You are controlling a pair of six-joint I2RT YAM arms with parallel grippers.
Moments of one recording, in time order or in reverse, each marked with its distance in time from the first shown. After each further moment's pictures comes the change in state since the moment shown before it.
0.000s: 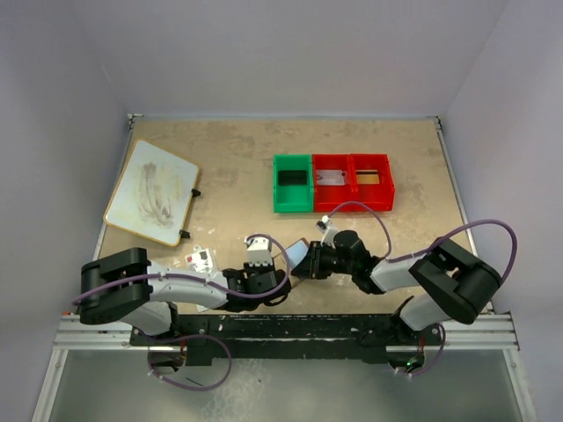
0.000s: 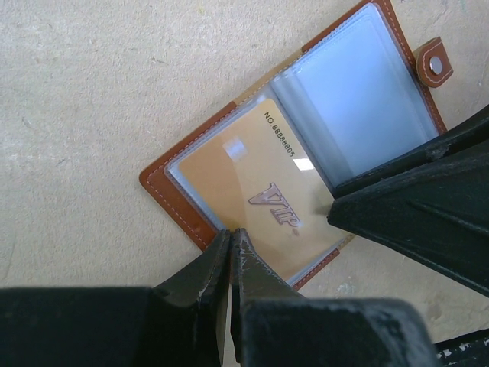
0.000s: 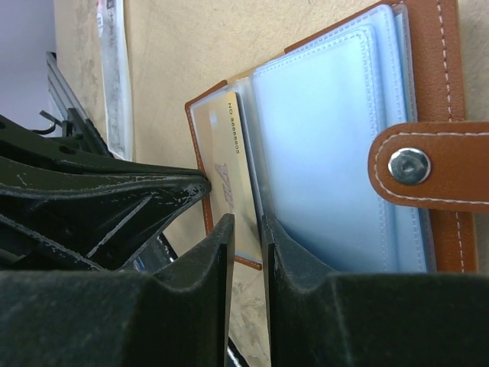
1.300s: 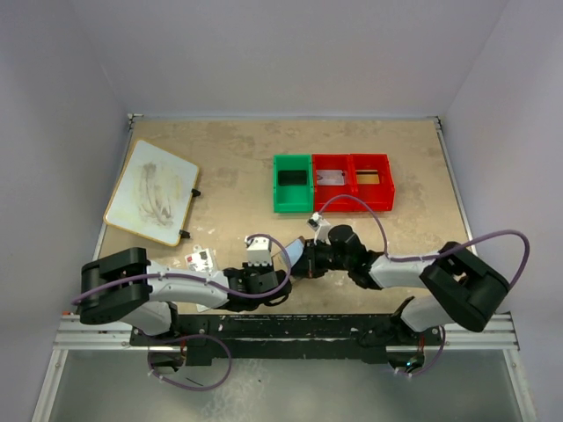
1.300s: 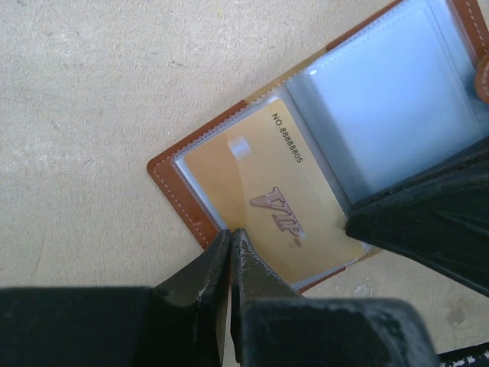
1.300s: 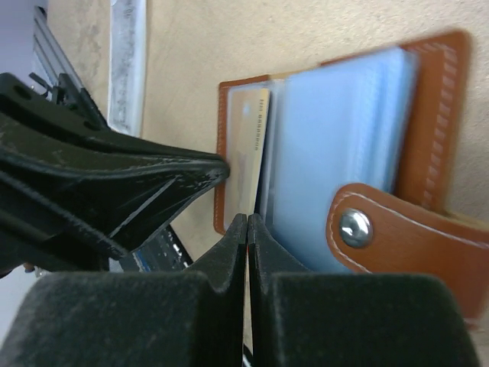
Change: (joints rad) left arm -0.001 0.006 0.019 -0.068 -0.020 0.009; right arm 0.021 -0.039 0.090 -0.163 -0.023 -0.135
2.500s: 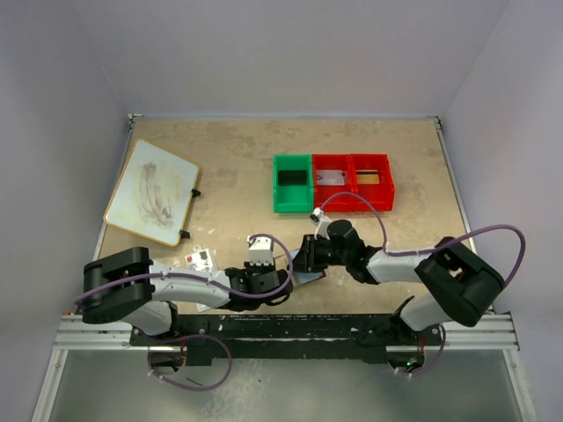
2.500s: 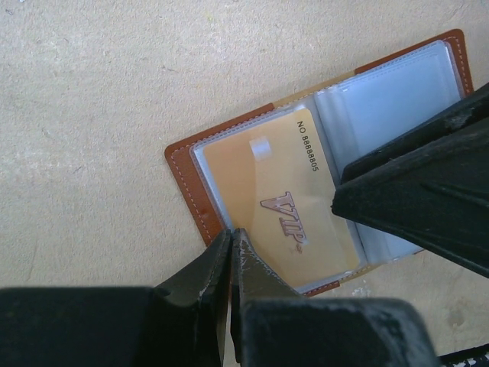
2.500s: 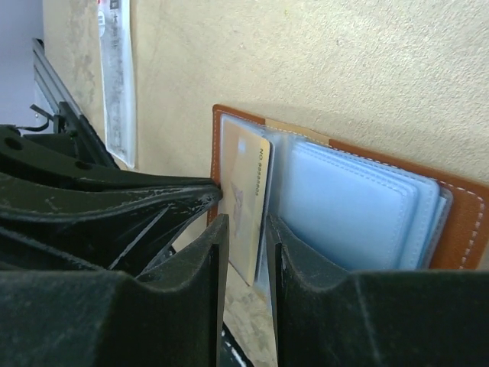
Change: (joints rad) left arm 0.000 0.010 0.008 0.019 -0.001 0.025; right arm -0.034 0.001 0.033 -0.043 0.014 0.045
